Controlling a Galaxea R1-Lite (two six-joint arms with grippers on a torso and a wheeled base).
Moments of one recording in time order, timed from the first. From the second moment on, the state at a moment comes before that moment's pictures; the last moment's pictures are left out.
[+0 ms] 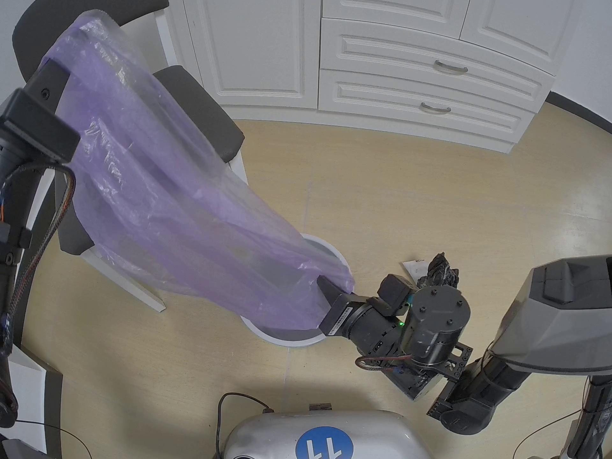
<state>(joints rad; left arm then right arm) -0.81 1.29 -0.56 -1.52 0.36 0.27 0.85 2.16 -0.66 -1.55 -0.29 0.60</state>
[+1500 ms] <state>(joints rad) -0.56 1.62 -0.35 -1.36 0.09 0.16 0.69 1.73 -0.41 -1.48 -0.45 -0.34</state>
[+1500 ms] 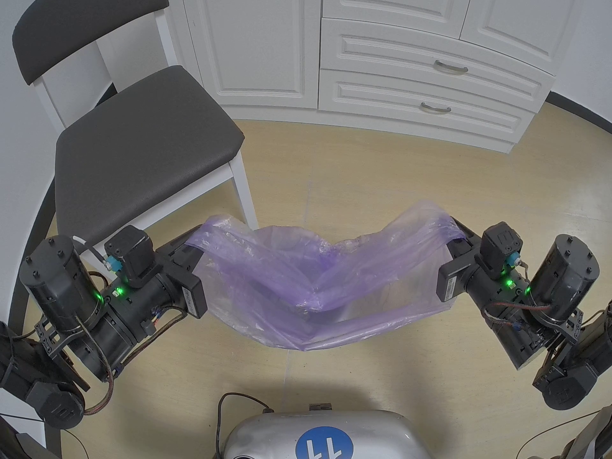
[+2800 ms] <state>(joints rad) -0.46 1.68 -0.31 -1.53 0.21 0.26 0.56 1.66 -0.18 -1.55 -0.45 -0.52</state>
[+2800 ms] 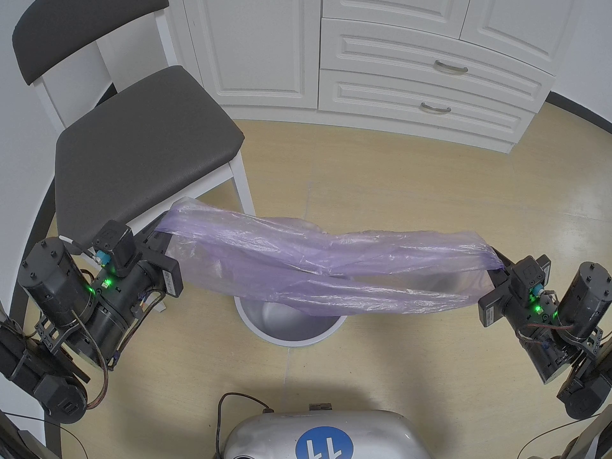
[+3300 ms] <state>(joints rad) -0.45 1.67 -0.28 -1.53 0.21 0.26 0.52 1.66 -0.15 -1.55 -0.50 -0.55</state>
